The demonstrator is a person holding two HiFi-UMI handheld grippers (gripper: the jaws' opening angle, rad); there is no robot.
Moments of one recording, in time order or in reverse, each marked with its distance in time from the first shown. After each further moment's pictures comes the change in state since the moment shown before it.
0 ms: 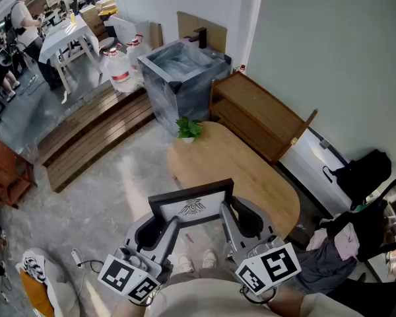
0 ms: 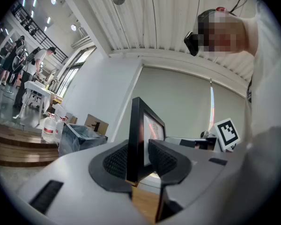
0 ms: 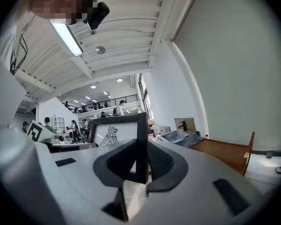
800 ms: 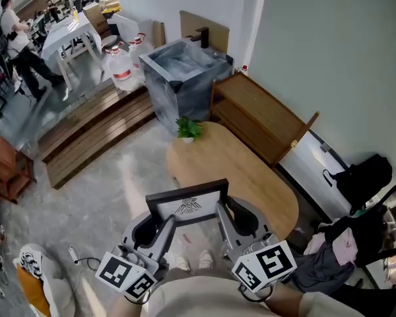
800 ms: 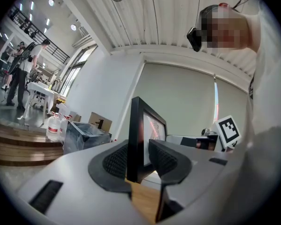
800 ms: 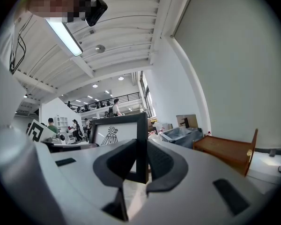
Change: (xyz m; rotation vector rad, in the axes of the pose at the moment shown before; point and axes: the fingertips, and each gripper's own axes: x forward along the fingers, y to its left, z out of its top) left arm 0.007 0.007 -0.017 0.010 0.033 0.048; right arm 0.007 -0.010 -0.016 0.007 0.027 0.037
